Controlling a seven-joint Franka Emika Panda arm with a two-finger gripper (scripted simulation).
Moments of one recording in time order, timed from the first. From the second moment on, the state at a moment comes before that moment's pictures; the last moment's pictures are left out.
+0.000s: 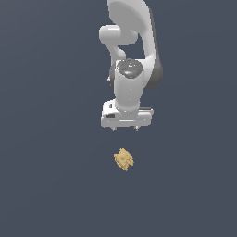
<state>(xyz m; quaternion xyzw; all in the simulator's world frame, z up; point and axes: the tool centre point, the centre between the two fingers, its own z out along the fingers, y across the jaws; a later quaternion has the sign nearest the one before) 0.004 0.030 0.158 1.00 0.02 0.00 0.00</state>
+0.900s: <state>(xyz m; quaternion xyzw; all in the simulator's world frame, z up) 0.026 0.031 0.152 1.00 0.09 0.00 0.00</state>
